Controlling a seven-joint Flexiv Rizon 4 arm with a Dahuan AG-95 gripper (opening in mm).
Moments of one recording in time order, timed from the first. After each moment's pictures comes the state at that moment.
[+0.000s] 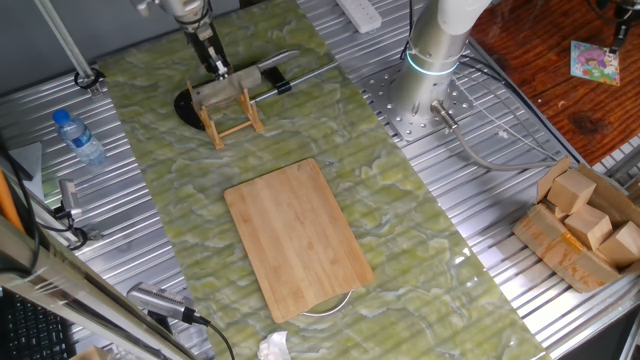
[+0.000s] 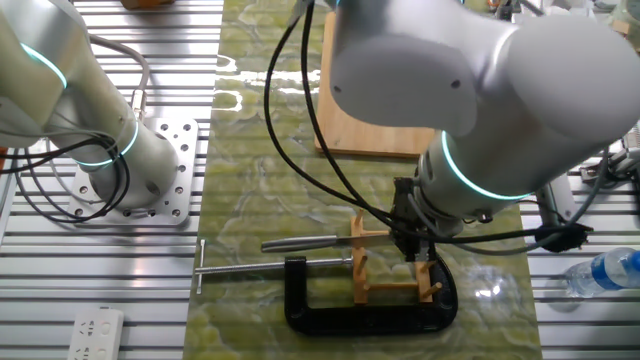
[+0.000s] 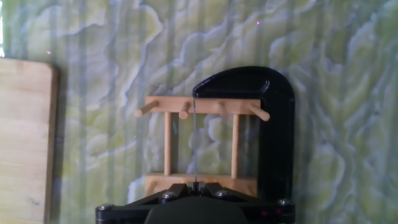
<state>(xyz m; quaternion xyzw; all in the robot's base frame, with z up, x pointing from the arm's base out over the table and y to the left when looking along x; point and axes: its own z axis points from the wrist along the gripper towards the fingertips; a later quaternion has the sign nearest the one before) 0.478 -0.164 0.136 0.04 -1.00 -0.01 0.06</state>
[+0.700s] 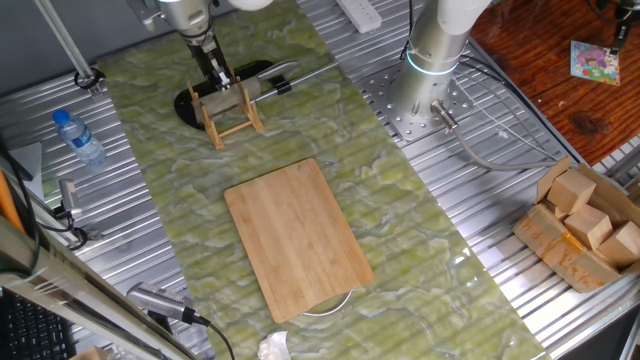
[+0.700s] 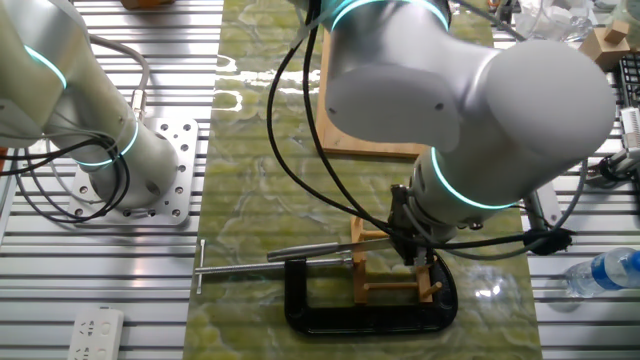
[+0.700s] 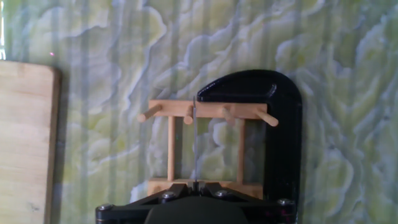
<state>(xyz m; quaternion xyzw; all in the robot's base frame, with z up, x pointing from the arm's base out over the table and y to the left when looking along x) 0.479 -0.166 0.111 0.06 -1.00 -0.01 0.05</state>
